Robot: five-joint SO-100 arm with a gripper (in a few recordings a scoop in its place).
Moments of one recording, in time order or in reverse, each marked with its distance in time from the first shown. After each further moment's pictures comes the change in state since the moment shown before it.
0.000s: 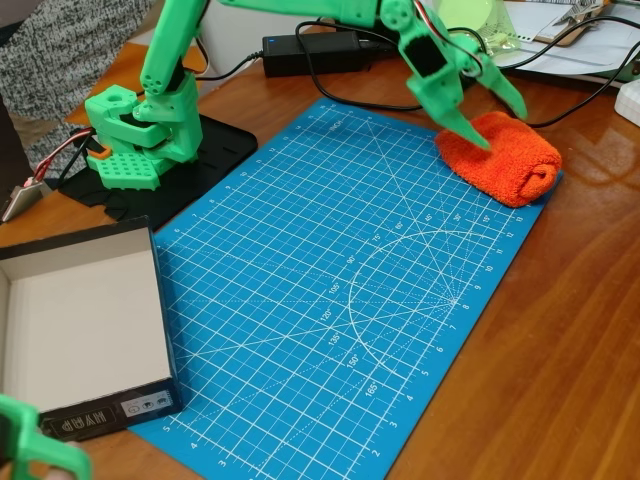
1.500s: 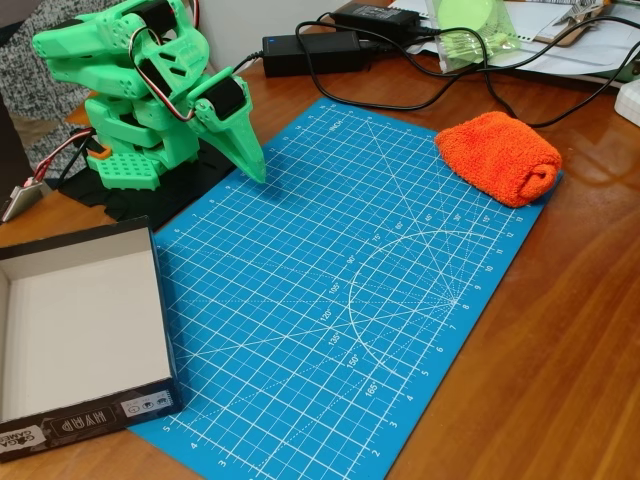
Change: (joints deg) arm 24.3 133.7 107.6 24.0 35.3
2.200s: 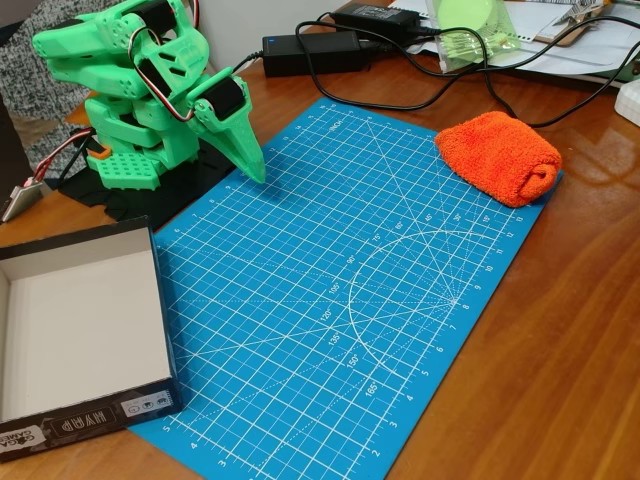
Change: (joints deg) arm 0.2 0.0 0.0 0.0 1.1
